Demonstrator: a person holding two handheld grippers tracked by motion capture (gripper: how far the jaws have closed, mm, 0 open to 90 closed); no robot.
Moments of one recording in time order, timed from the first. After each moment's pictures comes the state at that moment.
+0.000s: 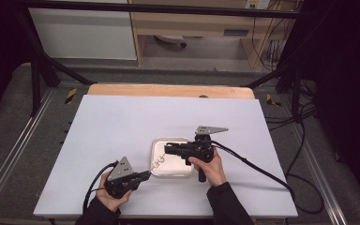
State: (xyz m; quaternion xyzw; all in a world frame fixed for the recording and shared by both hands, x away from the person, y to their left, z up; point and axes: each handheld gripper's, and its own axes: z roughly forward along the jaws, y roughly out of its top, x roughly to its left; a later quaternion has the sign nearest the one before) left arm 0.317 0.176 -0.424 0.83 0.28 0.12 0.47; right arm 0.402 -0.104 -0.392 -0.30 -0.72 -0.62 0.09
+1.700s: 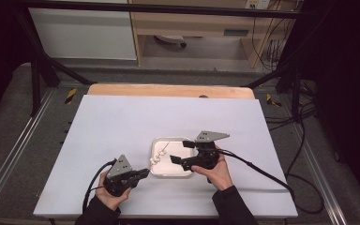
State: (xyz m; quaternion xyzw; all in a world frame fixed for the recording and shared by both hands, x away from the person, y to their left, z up) left arm 0.322 0.180 -0.425 0.82 0.31 0.13 0.47; right arm 0.390 -0.115 -0.398 -0.31 -0.78 -0.54 -0.05
